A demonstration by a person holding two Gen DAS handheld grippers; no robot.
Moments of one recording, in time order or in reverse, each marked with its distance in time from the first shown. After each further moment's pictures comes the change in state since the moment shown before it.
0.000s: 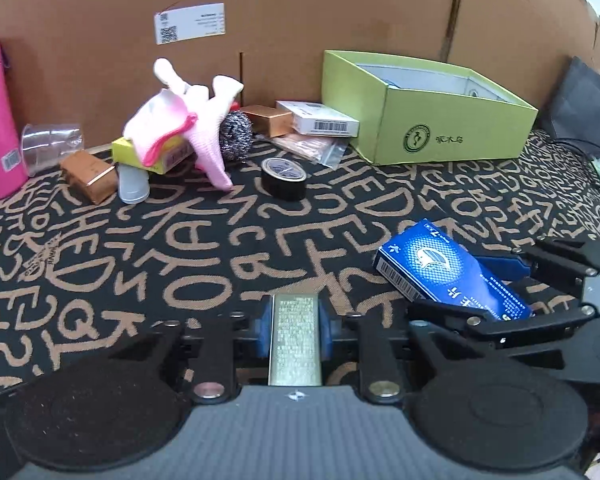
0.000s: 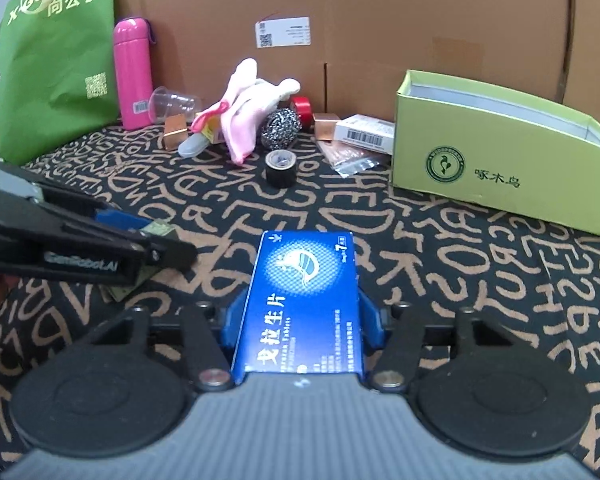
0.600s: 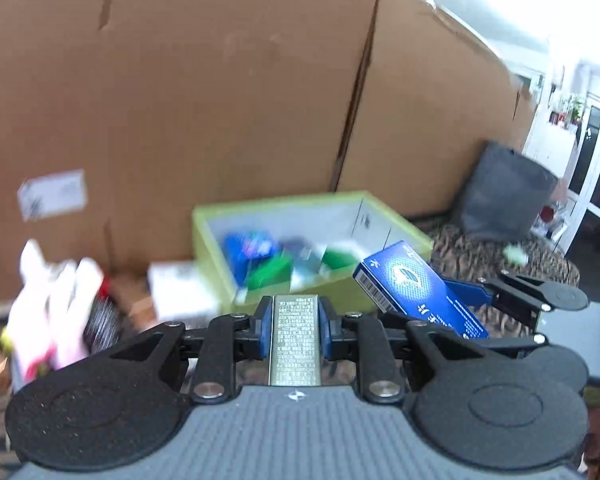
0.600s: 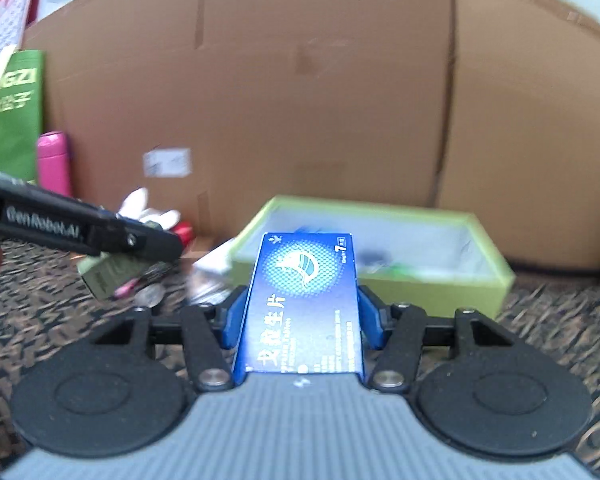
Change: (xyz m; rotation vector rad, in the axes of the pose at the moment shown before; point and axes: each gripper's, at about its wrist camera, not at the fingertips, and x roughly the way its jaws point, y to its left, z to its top) left arm -0.016 -0.080 0.142 0.063 -0.228 -0.239; right arm -0.065 -0.100 0.071 0.015 -0.247 -0.217
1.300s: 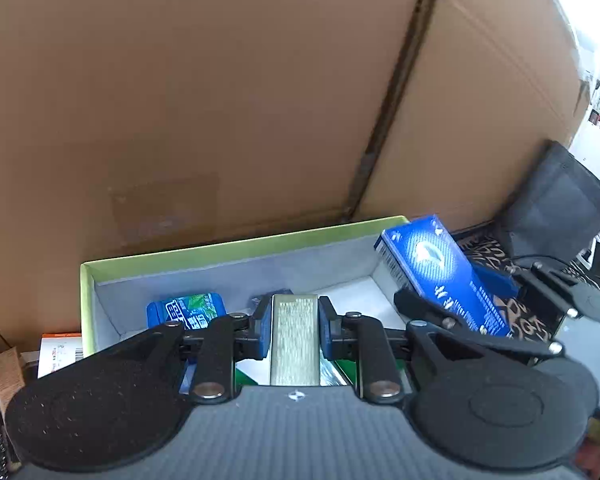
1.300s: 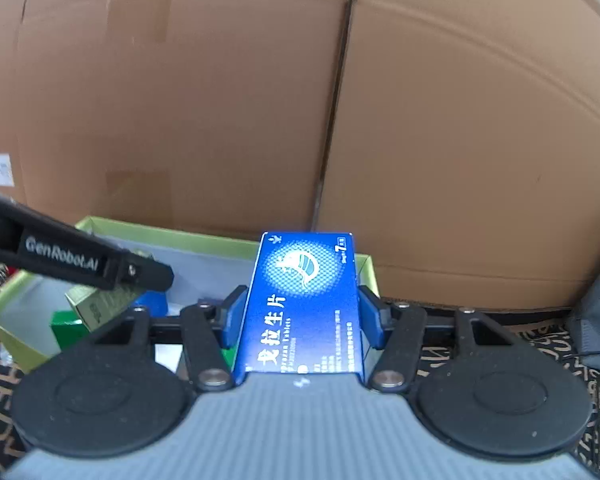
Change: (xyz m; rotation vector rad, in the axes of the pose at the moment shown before) left arm 0.197 -0.010 0.055 -0.076 0.126 0.022; right arm 0.143 -0.112 0.036 -0.007 0.059 -0.169
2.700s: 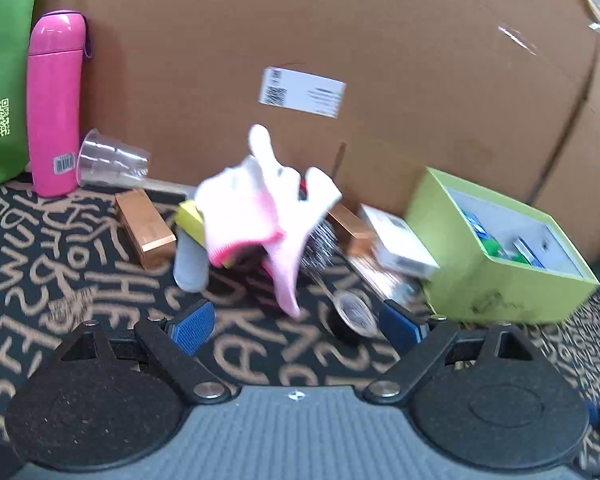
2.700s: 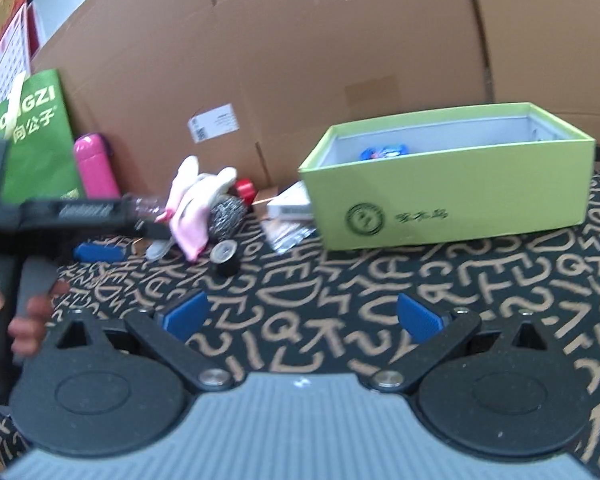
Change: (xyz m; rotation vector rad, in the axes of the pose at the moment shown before) left arm -0.189 0.151 -0.149 -0.305 -0.101 0.359; right arm -0.147 0.132 -0.110 0.219 0.062 0.392
